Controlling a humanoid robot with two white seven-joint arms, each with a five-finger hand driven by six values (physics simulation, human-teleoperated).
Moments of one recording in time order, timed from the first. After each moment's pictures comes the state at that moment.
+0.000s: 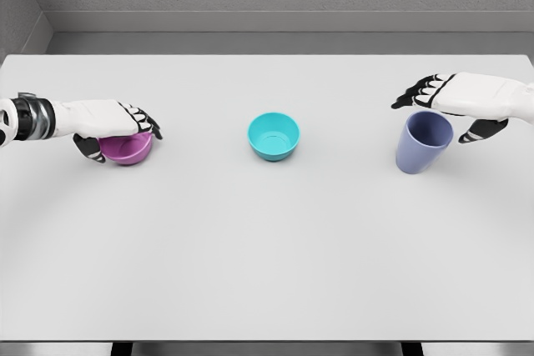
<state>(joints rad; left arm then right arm) -0.79 0.76 -0.78 -1.21 -0.56 -0.61 -0.61 -0.67 -0.94 0.57 -1.44 0.33 -0.61 0.61</state>
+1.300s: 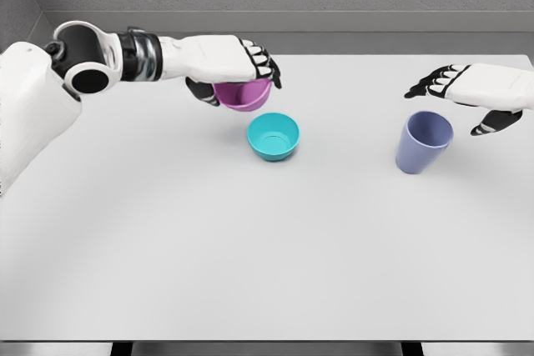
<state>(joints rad) -1.01 0.43 -0.79 -1.27 -0.56 -0.61 -0.61 -0.68 -0.95 0.54 -1.40 0.33 -0.61 0.61</state>
